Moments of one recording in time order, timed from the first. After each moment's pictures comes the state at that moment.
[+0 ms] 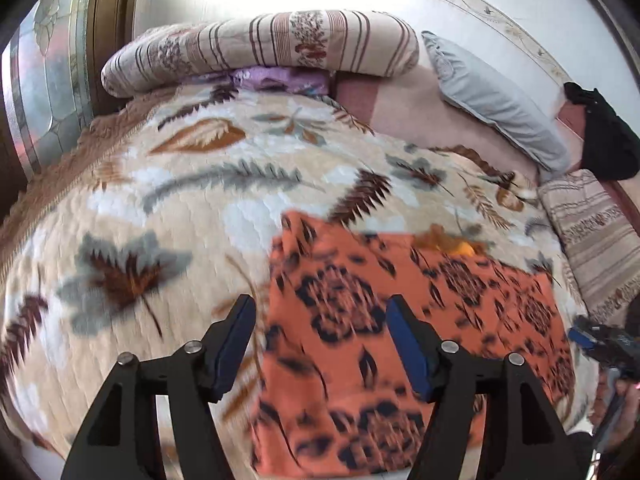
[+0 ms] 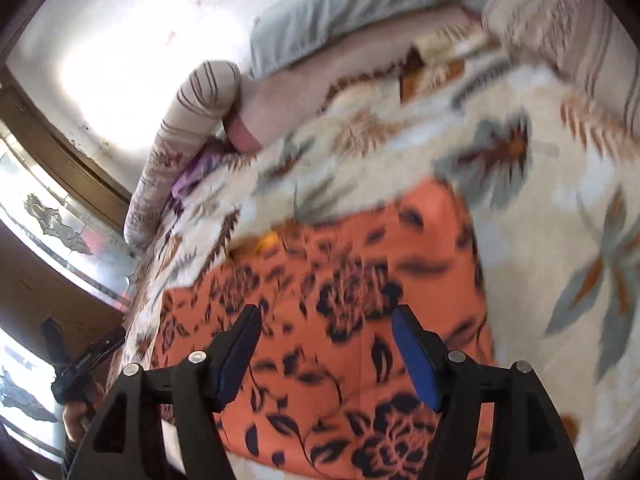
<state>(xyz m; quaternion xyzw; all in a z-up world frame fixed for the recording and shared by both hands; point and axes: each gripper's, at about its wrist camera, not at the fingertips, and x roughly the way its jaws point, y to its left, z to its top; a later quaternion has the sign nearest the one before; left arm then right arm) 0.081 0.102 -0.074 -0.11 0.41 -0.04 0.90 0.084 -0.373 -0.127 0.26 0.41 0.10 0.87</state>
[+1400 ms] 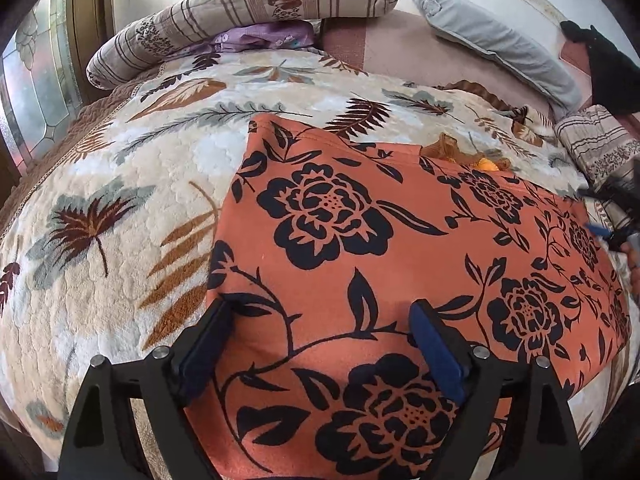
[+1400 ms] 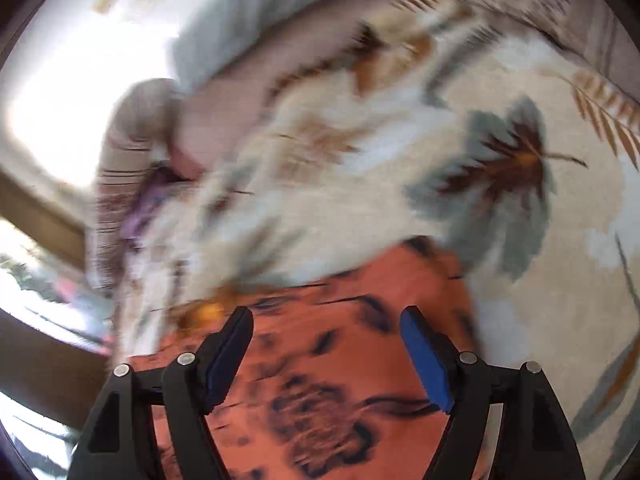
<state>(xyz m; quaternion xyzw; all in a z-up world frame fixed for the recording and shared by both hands) 0.082 0.056 -0.148 -0.04 0.44 -0.03 0.90 0.199 -0.410 -0.161 0.31 0.45 0.02 0.84</state>
